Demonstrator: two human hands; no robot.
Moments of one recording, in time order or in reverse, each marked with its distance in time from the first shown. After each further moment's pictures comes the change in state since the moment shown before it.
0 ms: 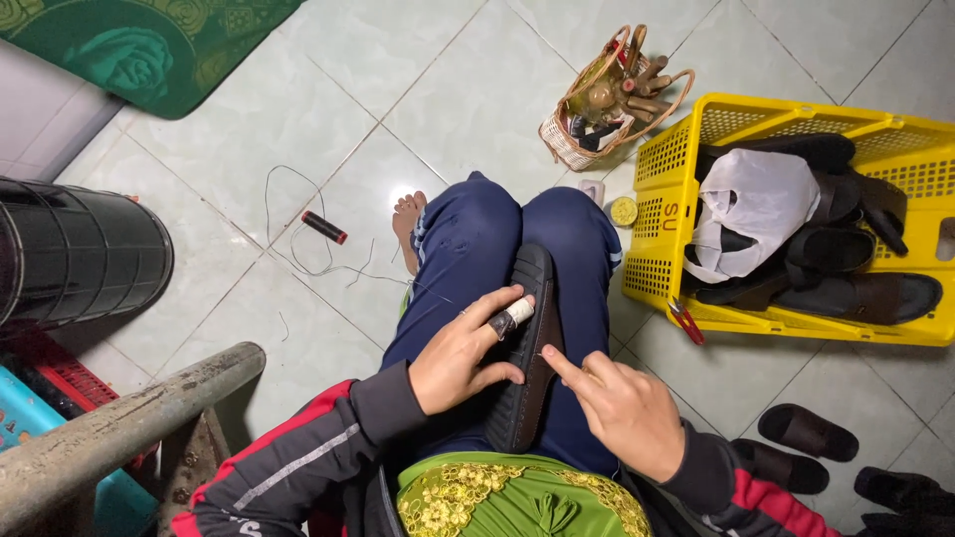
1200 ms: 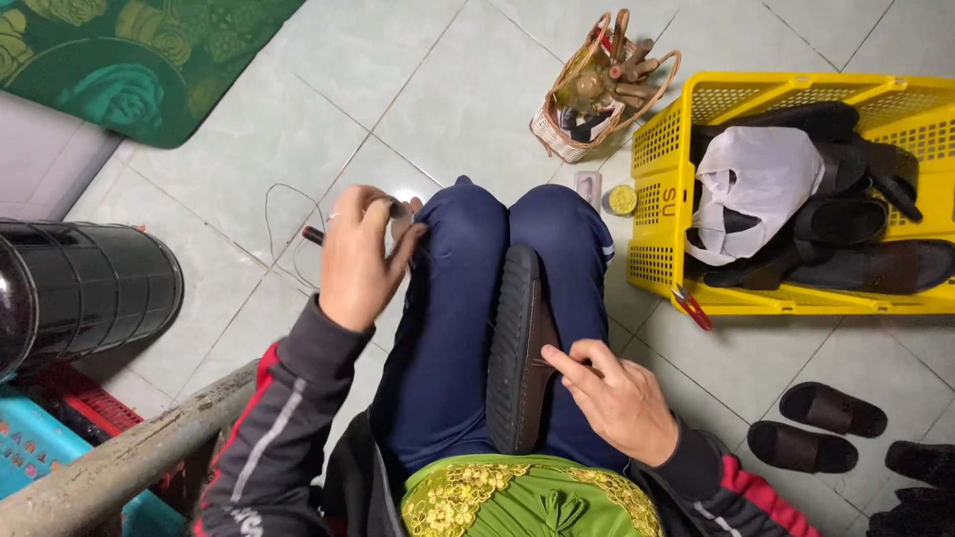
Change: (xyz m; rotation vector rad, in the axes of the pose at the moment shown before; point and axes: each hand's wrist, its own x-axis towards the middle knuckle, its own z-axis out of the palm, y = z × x) left_hand 0.047 -0.020 -0.086 0.539 0.452 -0.053; right_hand -0.006 0.009 0.018 0.248 0.141 0.012
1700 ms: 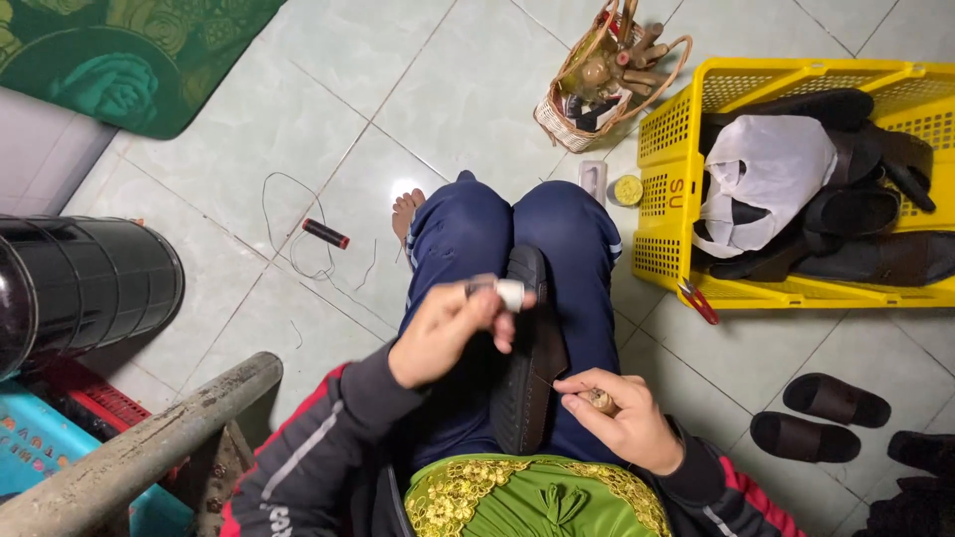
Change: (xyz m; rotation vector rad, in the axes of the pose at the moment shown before) left_hand -0.042 0.036 0.035 -1.354 -0.576 -0.417; right_hand -0.014 0.000 0.011 0.737 -0.013 0.357
